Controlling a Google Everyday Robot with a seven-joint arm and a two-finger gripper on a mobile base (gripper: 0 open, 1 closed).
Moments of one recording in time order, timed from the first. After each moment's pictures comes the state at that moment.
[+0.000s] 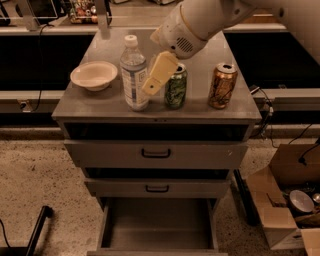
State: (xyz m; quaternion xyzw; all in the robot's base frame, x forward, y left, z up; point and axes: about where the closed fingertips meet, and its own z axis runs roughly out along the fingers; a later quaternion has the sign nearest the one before) arm 0.579 0.020 0.971 -0.64 0.67 0.14 0.34
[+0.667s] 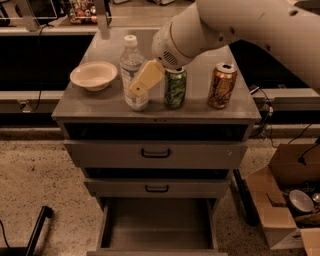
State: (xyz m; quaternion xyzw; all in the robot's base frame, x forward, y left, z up) arm 0.612 0.035 0.957 -0.56 0.71 0.10 0.42
